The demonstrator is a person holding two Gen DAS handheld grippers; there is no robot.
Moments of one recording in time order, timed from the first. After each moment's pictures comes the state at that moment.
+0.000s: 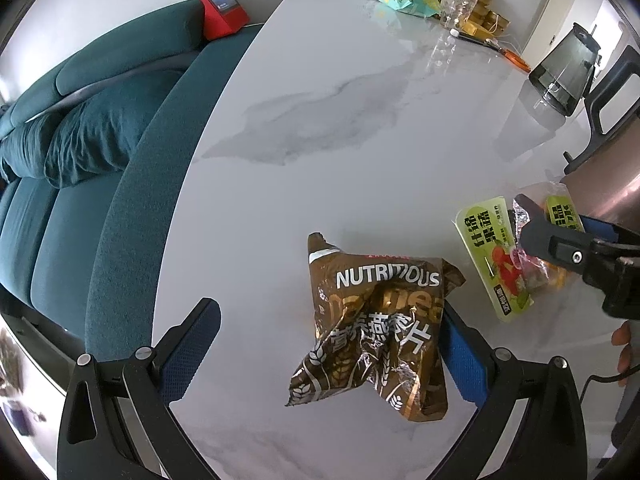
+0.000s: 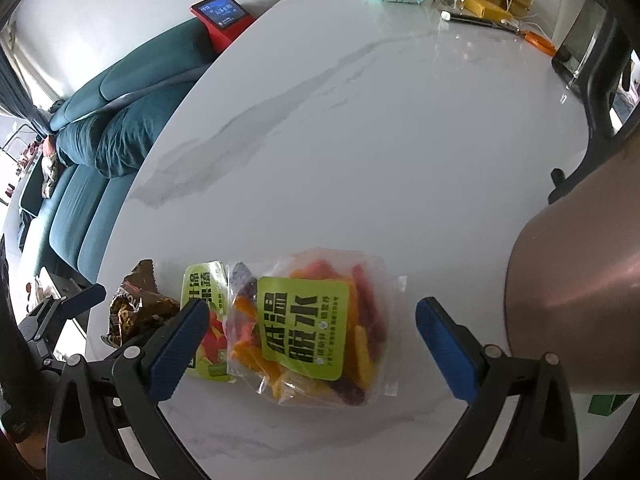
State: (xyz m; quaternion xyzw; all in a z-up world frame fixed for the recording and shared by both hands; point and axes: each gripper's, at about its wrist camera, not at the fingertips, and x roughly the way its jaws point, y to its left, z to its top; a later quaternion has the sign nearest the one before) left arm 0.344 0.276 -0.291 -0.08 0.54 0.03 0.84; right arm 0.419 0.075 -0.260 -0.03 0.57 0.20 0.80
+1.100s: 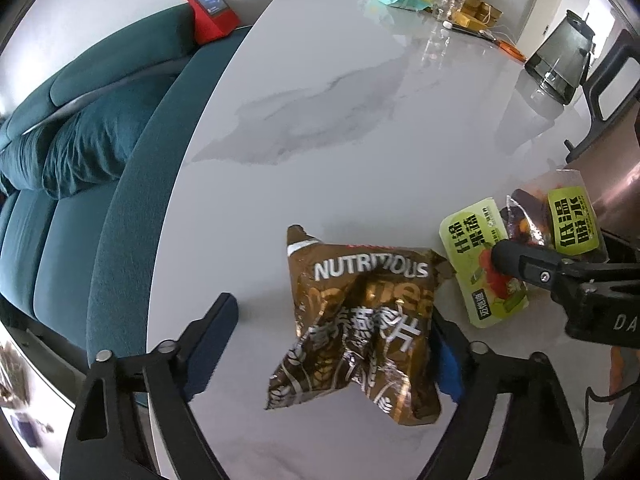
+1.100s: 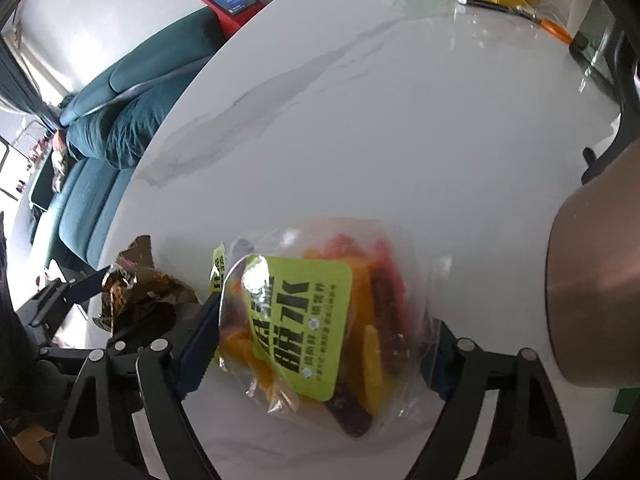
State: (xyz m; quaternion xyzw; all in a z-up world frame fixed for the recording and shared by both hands) left arm 0.344 0.263 -0.297 -0.06 0.54 0.02 0.84; right arm 0.409 0.083 -0.277 -0.04 0.57 0.22 0.79
